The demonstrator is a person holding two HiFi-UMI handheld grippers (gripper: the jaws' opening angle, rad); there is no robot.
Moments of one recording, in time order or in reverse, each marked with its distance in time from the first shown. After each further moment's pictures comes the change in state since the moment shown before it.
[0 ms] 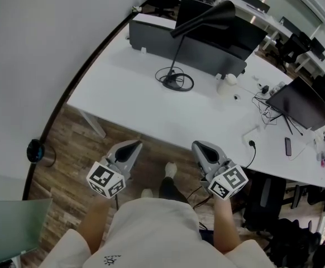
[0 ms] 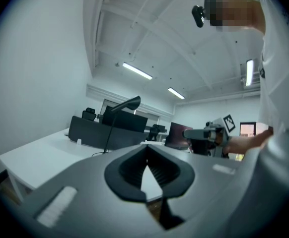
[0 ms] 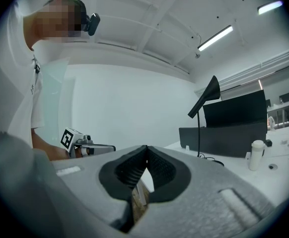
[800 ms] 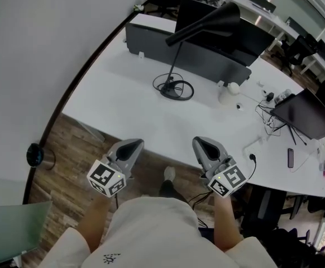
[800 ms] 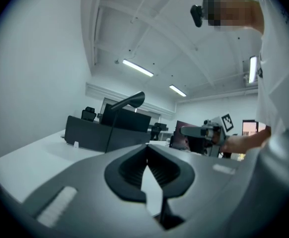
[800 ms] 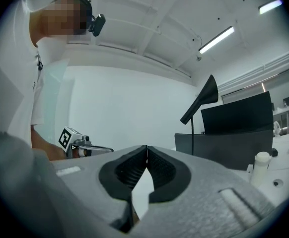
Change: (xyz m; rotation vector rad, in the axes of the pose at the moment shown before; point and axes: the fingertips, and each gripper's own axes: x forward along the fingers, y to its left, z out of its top) left arm 0.087 0.038 0.010 0.008 0.020 0.007; right arm 0.046 -0.090 0.019 -0.027 -0.047 0.019
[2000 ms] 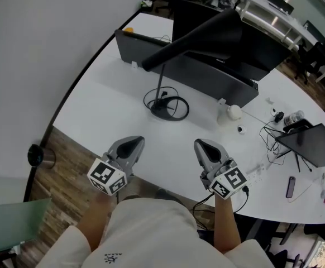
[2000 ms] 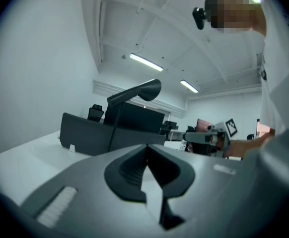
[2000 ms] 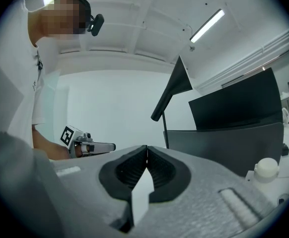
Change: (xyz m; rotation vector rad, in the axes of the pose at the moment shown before) left arm 0.179 0.059 0.018 -0.024 0.035 0.111; right arm 0.050 -0.193 -0.010 0.087 0.036 0.071
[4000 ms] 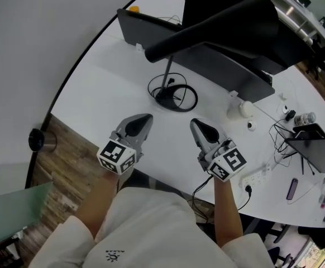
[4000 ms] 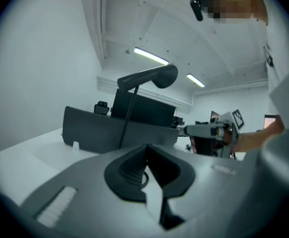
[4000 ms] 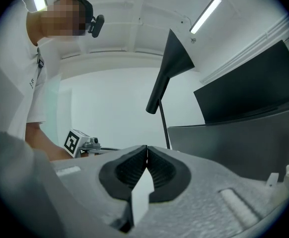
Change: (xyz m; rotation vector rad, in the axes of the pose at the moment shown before) left arm 0.068 0.062 -0.030 0.003 0.052 0.063; right arm 0.084 -0.036 -0.020 0.041 0.014 0.100
